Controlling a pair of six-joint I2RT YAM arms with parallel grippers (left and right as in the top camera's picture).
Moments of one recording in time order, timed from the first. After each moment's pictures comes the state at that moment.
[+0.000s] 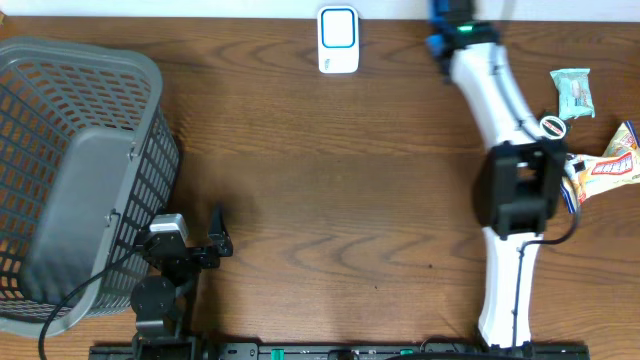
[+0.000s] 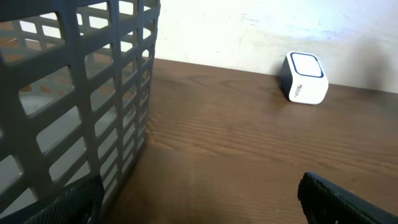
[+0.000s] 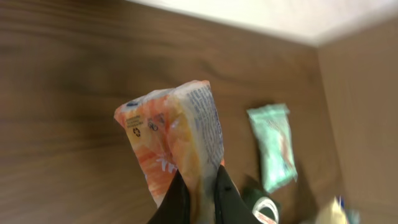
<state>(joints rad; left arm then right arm) 0.03 0.04 0.05 -0.17 0.04 -0.15 0.10 2.39 2.19 -0.80 0.70 -0.03</state>
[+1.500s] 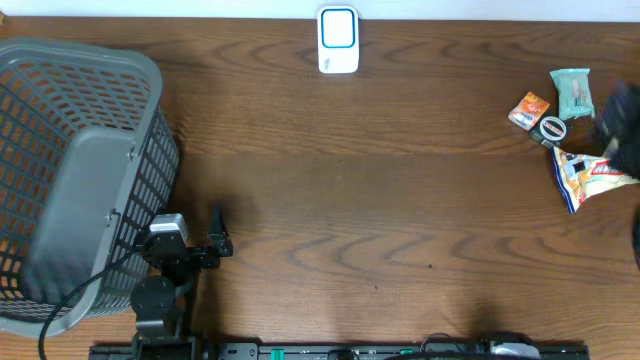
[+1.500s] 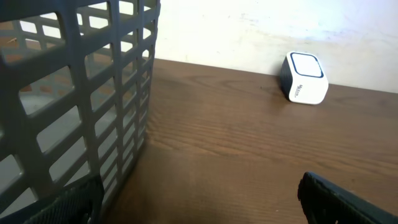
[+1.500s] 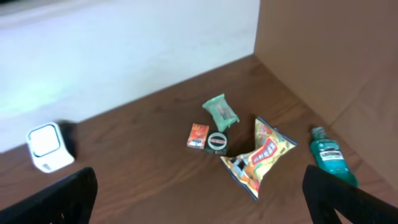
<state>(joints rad) 0.03 0.04 0.05 -0.17 0.04 -0.15 -0.01 1.19 2.09 -1.39 0.35 0.30</state>
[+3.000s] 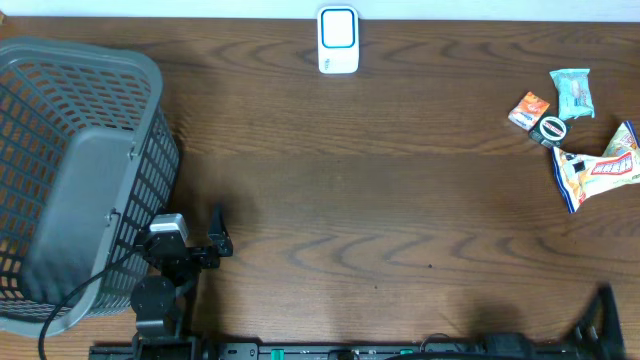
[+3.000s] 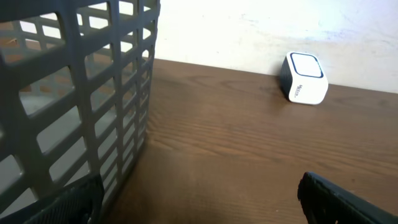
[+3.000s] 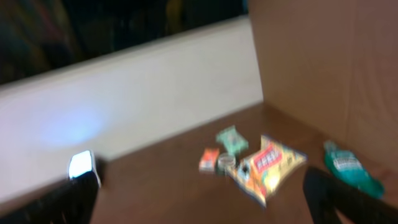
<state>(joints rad) 0.03 0.04 0.05 -0.18 0.04 -0.15 0.02 0.15 1.13 -1.01 0.35 0.26</state>
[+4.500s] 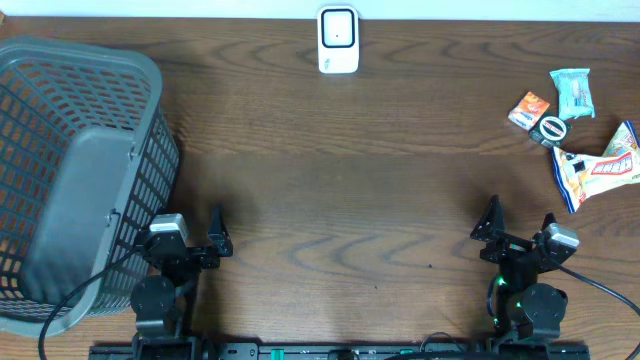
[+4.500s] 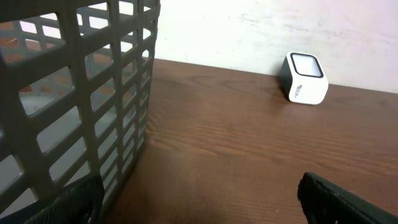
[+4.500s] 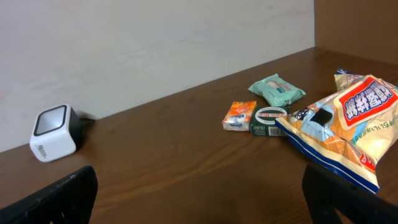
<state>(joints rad) 0.03 0.04 0.05 -0.17 0.04 -0.15 -0.04 0.01 0.01 -0.06 0.18 0.29</state>
